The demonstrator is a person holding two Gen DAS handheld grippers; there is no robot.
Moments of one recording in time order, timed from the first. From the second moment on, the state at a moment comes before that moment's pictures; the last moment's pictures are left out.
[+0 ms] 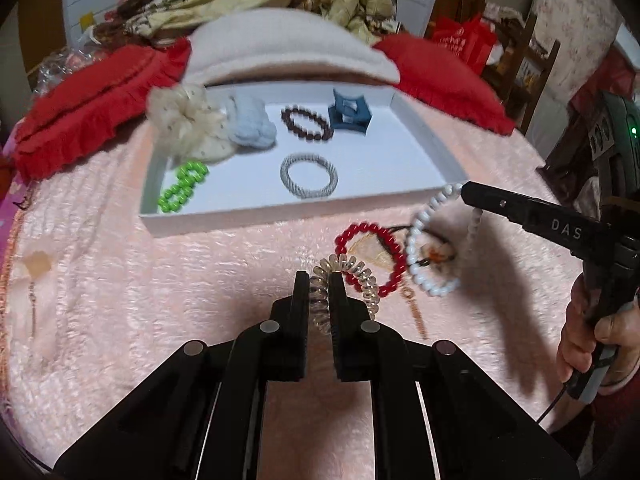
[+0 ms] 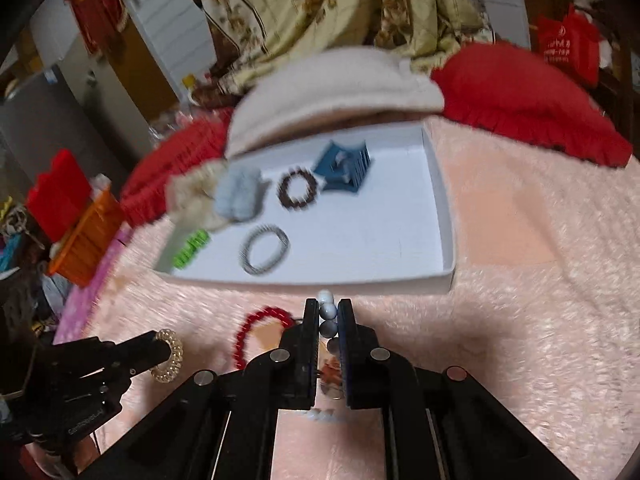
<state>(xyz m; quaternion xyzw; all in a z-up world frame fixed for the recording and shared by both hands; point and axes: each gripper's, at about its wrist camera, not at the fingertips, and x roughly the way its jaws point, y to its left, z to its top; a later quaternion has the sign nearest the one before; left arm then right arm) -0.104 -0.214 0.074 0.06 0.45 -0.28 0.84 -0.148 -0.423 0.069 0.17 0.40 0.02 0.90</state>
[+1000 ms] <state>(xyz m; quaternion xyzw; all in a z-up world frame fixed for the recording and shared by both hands) -0.023 -0.206 0.109 0.04 0.45 -0.21 0.87 -0.100 -0.406 0.148 0.12 0.35 0.00 0.93</state>
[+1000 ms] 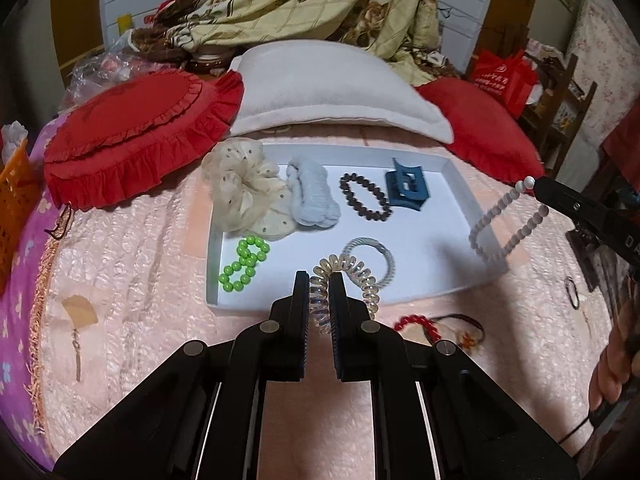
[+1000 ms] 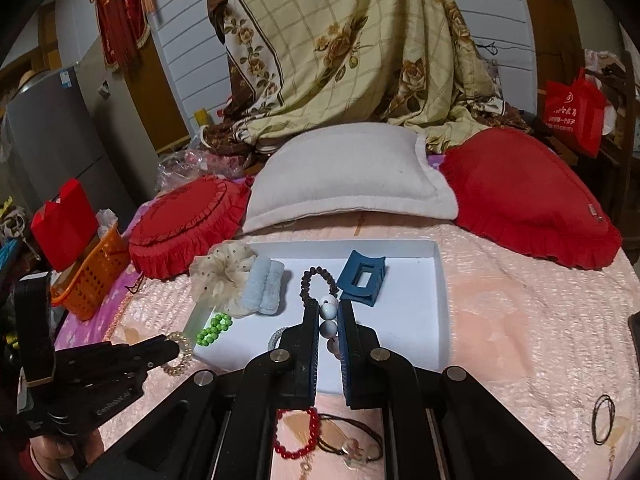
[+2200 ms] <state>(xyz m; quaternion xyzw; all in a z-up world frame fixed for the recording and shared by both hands) -0.013 -0.184 0.084 0.01 0.46 -0.18 0.87 -0.103 -0.455 0.069 0.20 0.41 -0.01 0.89</state>
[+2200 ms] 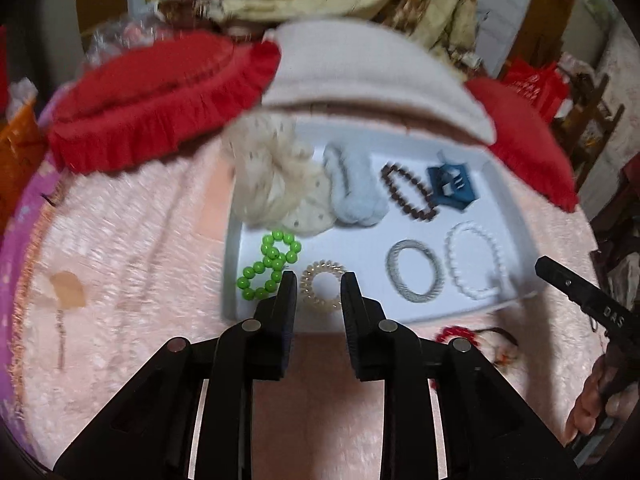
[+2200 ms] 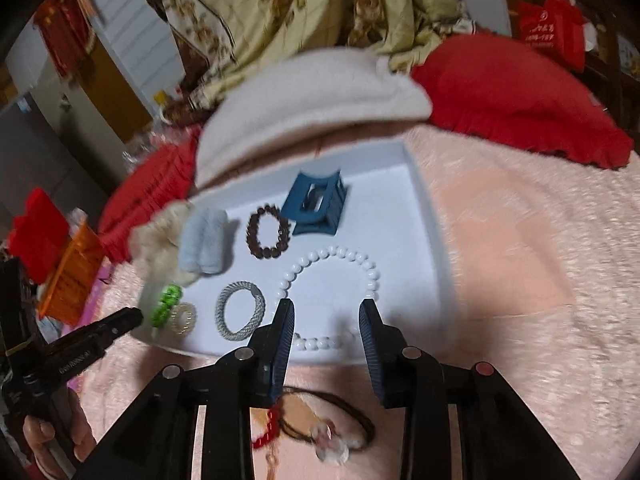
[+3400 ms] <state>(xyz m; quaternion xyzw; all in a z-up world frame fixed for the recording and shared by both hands) -0.082 -0.260 0.031 0.08 0.48 -0.27 0.83 -0.157 -0.393 0.011 0.08 0.45 0.04 0.89</state>
